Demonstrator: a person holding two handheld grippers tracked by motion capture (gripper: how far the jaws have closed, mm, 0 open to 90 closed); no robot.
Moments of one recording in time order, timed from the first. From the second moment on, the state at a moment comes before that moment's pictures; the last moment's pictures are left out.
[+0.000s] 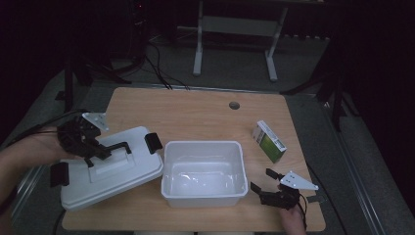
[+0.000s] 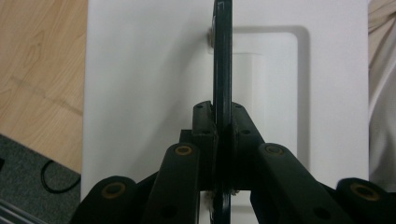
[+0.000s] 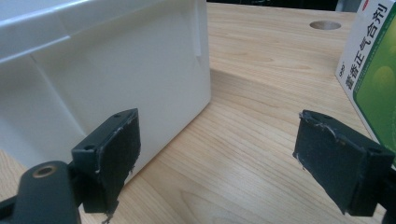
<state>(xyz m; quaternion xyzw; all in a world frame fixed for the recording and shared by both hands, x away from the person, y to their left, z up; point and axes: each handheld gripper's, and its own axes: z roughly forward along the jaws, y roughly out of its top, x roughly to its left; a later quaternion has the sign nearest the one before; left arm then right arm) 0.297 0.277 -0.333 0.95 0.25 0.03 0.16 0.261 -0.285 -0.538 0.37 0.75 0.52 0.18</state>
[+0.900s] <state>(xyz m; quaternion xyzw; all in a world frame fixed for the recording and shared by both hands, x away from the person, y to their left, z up) 0.323 0.291 -0.435 0.94 0.29 0.03 0.17 0.260 -0.290 -0.540 0.38 0.74 0.52 0.19</state>
